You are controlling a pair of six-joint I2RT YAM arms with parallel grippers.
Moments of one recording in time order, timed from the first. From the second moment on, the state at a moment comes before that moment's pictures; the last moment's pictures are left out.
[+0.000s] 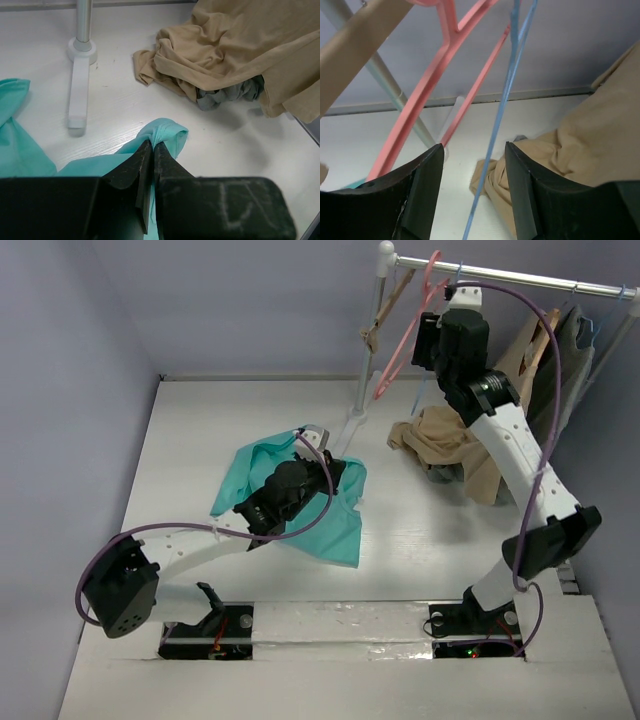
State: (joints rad) left arm -0.89 1.27 0.73 0.41 -0.25 -0.38; right arm 0.38 1.59 1.86 -0.47 0.47 0.14
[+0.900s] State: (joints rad) left arm -0.89 1.28 0.73 0.43 -0.24 -0.36; right arm 0.31 1.73 1.96 -0.49 0.52 0.08
